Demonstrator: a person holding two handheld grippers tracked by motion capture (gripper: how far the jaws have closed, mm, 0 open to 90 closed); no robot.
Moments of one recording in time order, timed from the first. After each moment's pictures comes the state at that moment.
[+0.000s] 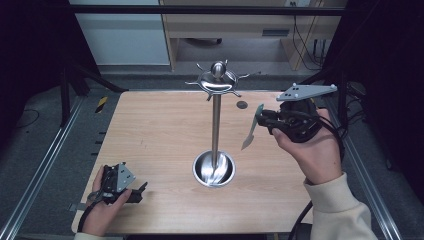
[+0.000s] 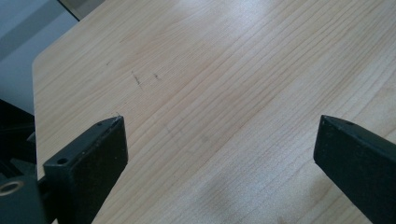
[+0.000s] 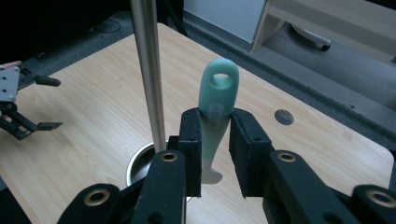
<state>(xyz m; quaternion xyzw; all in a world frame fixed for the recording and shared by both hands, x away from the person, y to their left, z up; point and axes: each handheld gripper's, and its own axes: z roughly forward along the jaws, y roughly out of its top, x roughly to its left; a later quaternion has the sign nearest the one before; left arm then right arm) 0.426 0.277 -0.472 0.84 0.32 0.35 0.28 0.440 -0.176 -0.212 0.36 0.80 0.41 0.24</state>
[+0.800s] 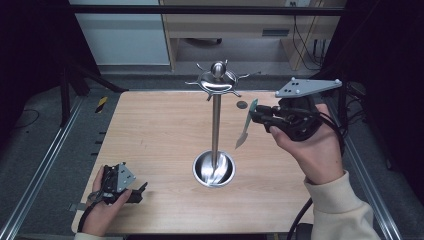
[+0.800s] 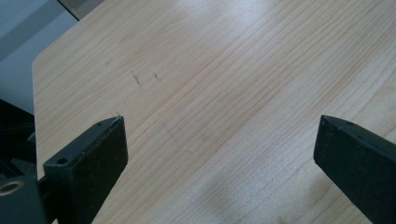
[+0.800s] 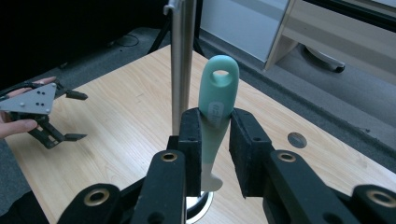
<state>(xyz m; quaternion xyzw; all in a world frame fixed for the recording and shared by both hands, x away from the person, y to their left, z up) 0.426 0.276 -0.472 0.84 0.32 0.35 0.28 0.431 -0.167 -0.194 0.33 0.80 0.44 0.23</state>
